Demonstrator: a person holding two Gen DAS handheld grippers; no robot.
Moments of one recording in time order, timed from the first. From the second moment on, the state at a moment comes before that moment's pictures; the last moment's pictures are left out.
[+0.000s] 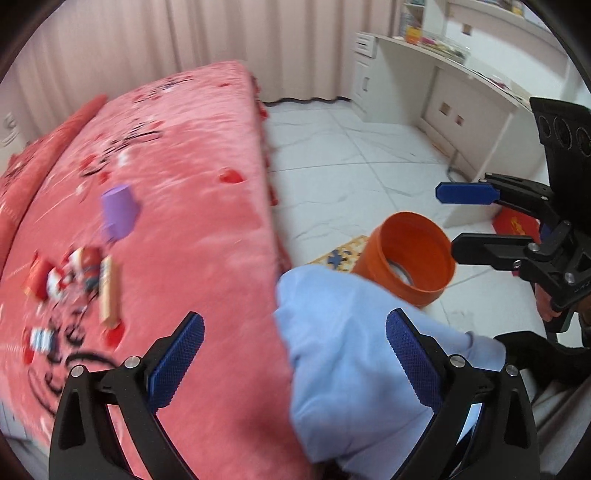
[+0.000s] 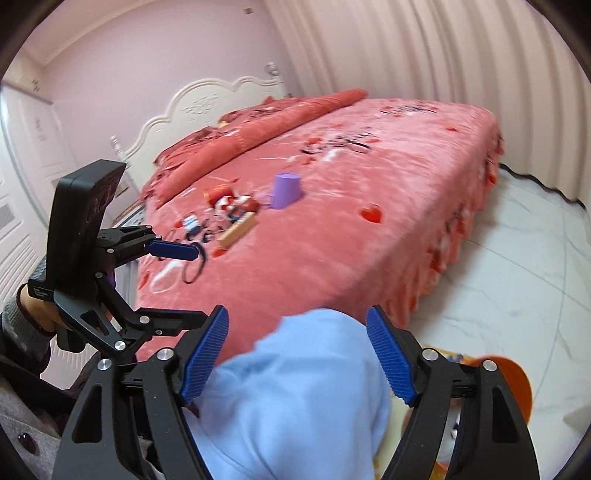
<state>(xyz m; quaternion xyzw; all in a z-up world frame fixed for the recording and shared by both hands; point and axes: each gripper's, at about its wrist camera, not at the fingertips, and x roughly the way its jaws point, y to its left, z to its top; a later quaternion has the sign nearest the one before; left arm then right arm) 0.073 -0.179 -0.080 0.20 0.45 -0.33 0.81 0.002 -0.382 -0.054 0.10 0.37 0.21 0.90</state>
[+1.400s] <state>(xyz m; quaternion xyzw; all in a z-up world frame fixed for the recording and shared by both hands) 0.099 0.027 -0.069 0.10 0.46 -0.18 0.87 0.103 -0.182 -0.028 -0.01 0.36 0.35 0.86</state>
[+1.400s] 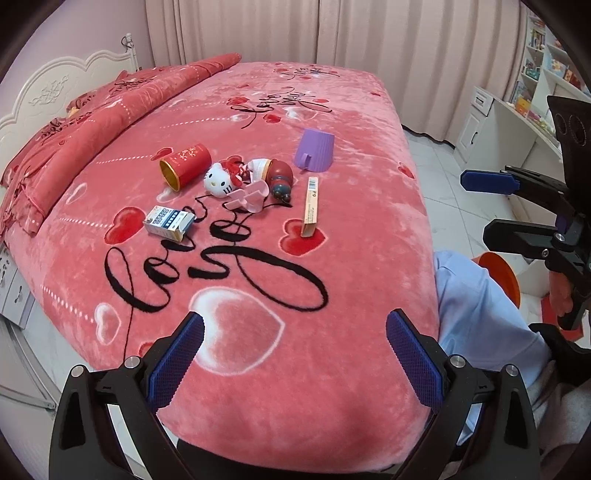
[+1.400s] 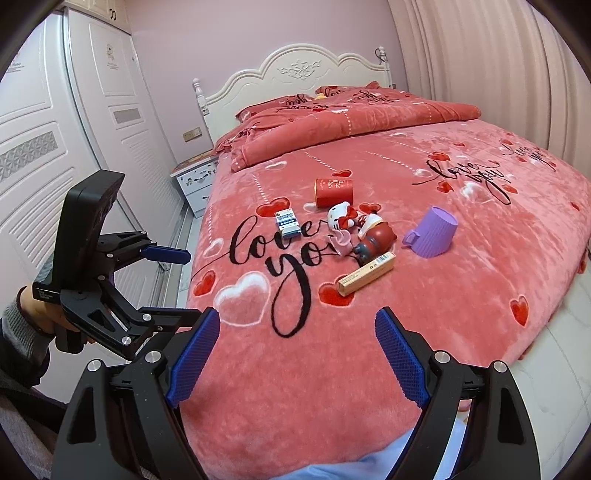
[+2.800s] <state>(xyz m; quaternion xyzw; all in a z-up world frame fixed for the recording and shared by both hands) 0.286 0.101 -0.148 -0.07 0.49 -0.01 0.87 0.254 -0.122 -0.095 -0.01 0.40 0.40 0.82</state>
